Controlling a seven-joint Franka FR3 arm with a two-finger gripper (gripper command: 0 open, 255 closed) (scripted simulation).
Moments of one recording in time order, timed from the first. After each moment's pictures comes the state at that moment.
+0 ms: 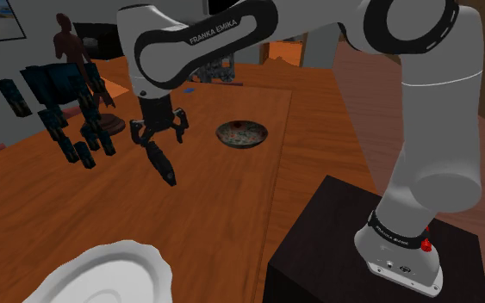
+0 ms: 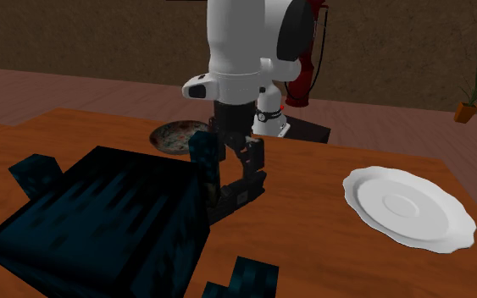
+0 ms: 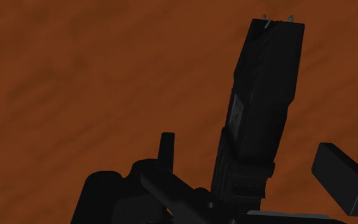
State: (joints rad) arm 0.16 0.37 0.33 -1.59 -0.15 1.97 0.75
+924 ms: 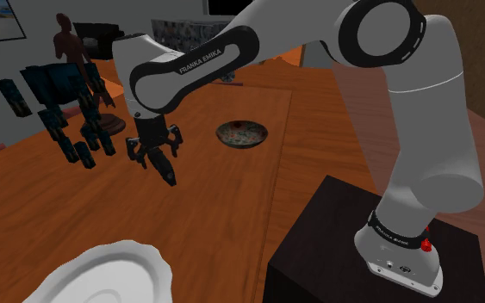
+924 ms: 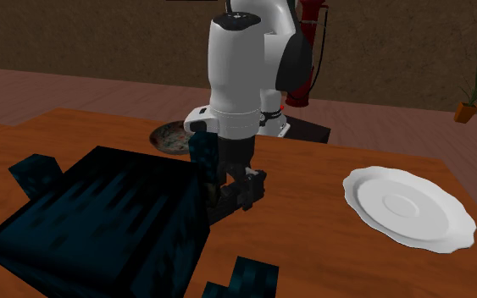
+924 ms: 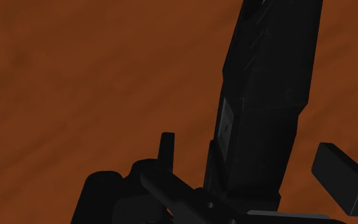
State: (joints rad) arm 0.19 0.49 0.32 -1.54 -0.19 2.03 0.79
